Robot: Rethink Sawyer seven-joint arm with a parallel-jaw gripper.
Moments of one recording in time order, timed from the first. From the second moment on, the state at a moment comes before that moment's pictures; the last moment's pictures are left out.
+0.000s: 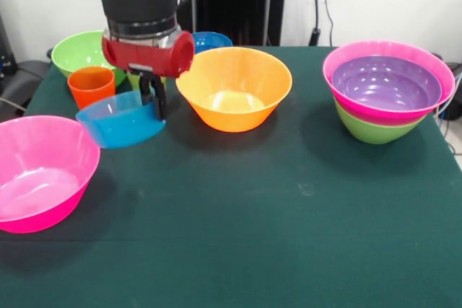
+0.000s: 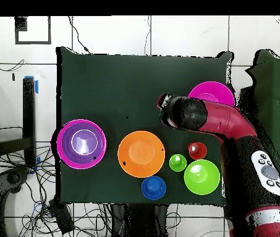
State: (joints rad) arm -0.65 -0.66 0.35 1.57 -0.29 0.57 2.01
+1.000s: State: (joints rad) arm -0.58 -0.80 0.38 1.66 -0.21 0.63 2.01
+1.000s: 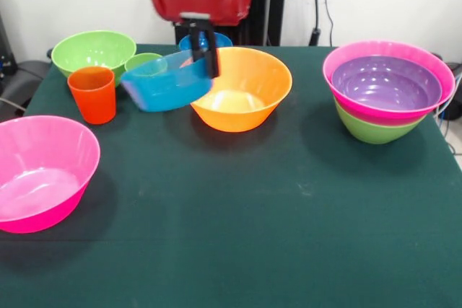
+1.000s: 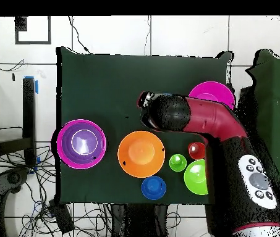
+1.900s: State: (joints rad) arm -0.37 -0.85 0.31 1.77 -0.07 0.63 2.04
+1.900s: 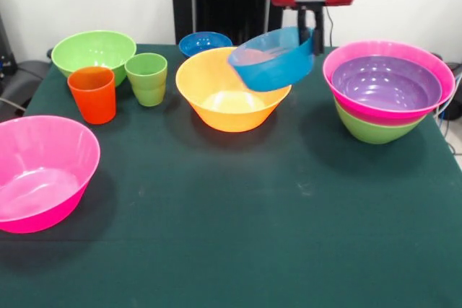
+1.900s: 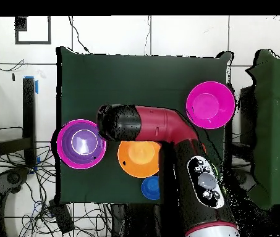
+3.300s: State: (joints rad) arm 0.01 -0.89 0.03 1.80 0.12 0.63 2.42
